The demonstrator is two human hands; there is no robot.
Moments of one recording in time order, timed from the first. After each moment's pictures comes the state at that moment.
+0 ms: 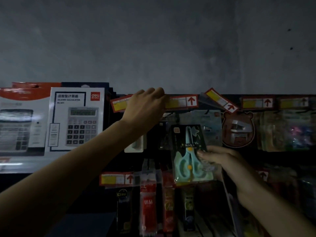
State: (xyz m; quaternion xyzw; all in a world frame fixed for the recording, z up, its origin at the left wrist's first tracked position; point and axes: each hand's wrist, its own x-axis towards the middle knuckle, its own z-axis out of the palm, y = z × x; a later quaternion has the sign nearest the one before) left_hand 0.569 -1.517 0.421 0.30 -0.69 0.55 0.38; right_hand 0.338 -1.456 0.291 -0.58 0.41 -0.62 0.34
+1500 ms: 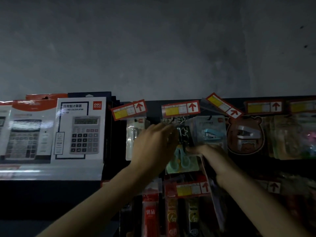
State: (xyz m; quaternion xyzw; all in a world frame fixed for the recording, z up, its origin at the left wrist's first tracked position) left_hand 0.536 -1.505 0.343 0.36 -0.73 0.30 0.49; right_hand 0.356 -1.499 0.325 -0.56 0.42 -0.61 0.37
